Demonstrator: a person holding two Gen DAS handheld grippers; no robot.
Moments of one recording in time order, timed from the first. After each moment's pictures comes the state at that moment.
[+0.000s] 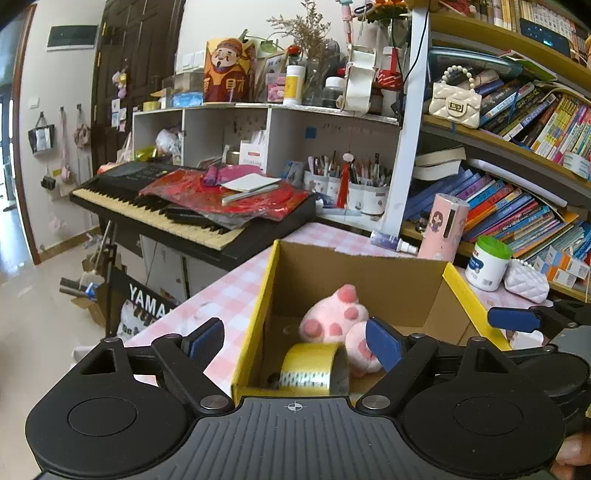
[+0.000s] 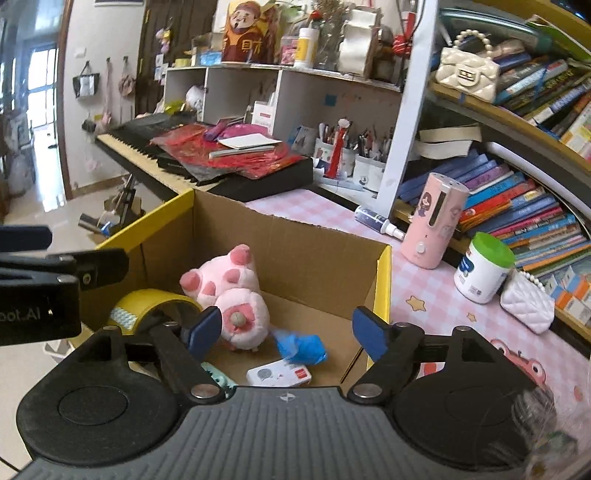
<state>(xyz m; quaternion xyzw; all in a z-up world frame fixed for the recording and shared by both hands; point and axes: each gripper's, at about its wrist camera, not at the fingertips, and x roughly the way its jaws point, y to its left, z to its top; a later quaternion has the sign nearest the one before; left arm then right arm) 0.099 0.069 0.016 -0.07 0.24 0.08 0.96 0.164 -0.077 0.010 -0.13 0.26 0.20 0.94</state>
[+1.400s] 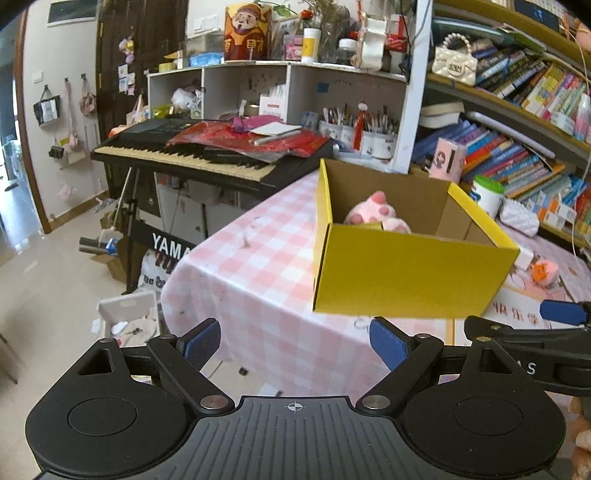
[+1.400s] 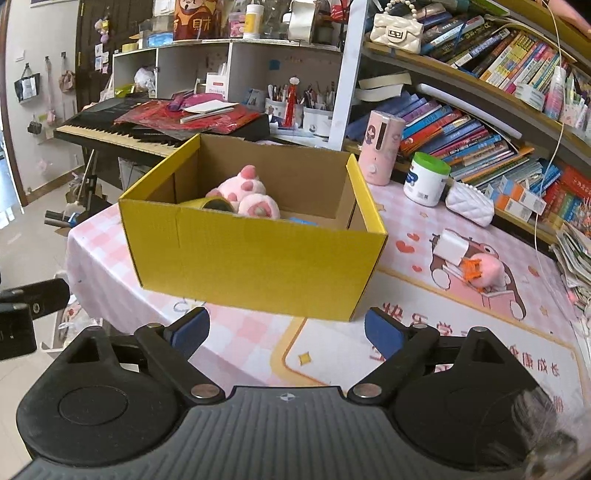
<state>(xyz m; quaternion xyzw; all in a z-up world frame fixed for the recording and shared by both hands) -0.024 0.115 -0.007 -0.06 0.32 0.07 0.94 0.016 -0.061 -0.008 -0.09 0.32 0.09 0.94</state>
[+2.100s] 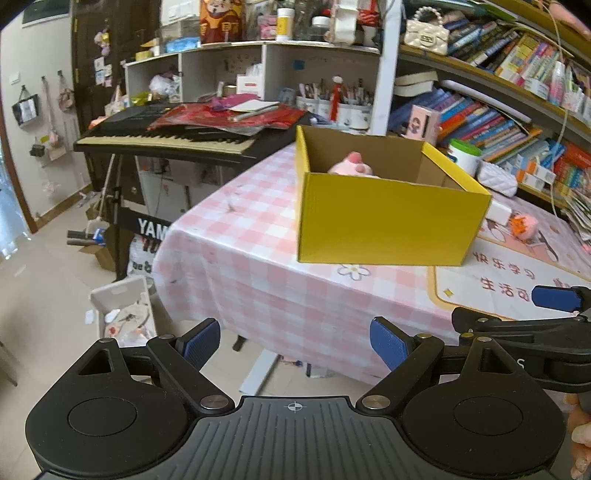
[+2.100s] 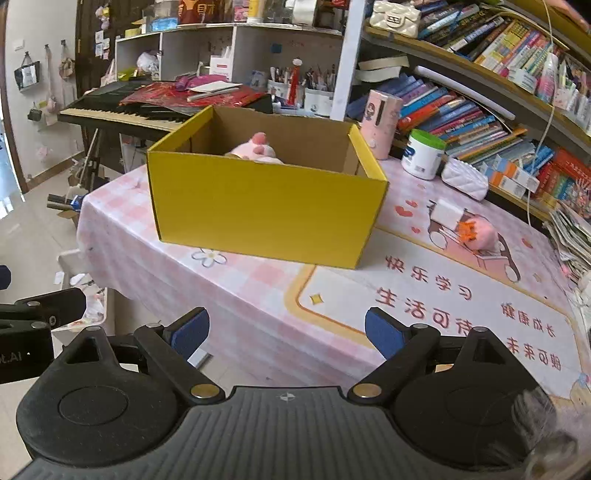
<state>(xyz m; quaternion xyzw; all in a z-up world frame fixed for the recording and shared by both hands) -0.054 0.105 -0.020 -0.04 0.35 0.03 0.94 -0.030 -0.060 -0.022 -0.09 0.34 0.08 0.93</state>
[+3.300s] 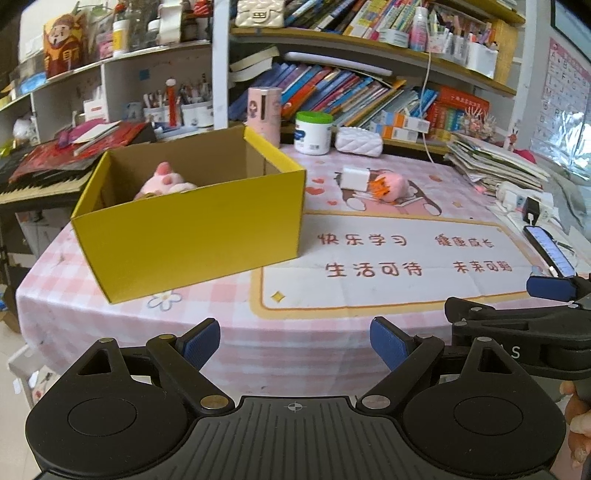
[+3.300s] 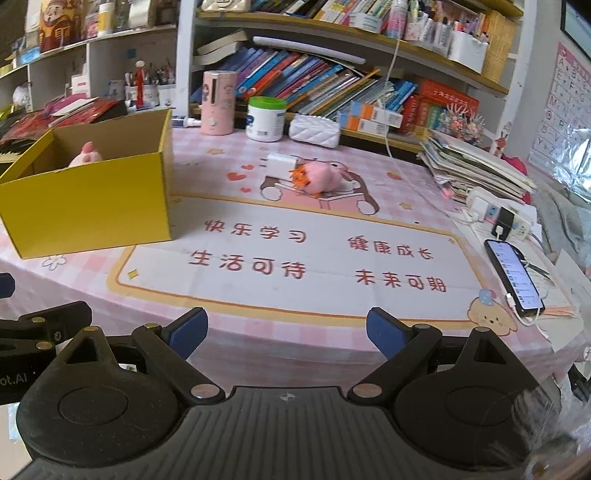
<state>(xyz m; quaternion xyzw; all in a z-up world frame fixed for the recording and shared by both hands) -0.020 -0.024 -0.016 0.03 0.35 -0.16 0.92 -0.060 -0.190 -0.017 -0.03 0.35 -0.11 0.93</state>
